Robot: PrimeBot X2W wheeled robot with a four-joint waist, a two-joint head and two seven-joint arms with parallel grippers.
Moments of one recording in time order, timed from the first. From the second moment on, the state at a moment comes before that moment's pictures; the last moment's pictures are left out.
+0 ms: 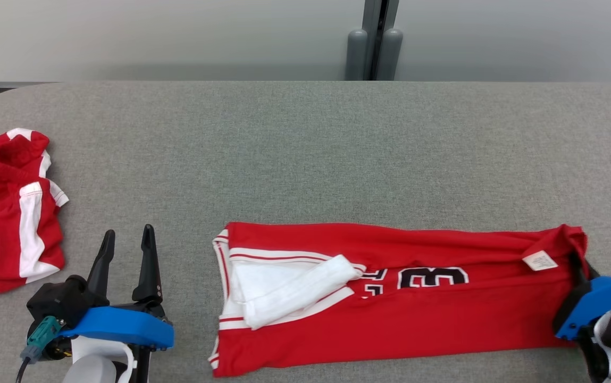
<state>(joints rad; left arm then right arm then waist) -0.17 0.16 -0.11 0.37 -0.45 -0.12 -0.26 -0.31 -0.11 -0.34 0.61 0.07 0.13 0.08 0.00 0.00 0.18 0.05</state>
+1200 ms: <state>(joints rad) -0.15 0.15 -0.11 0.39 -0.44 -0.12 -0.26 -0.27 -0.05 0.21 0.27 0.36 0.13 0.29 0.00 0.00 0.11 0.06</state>
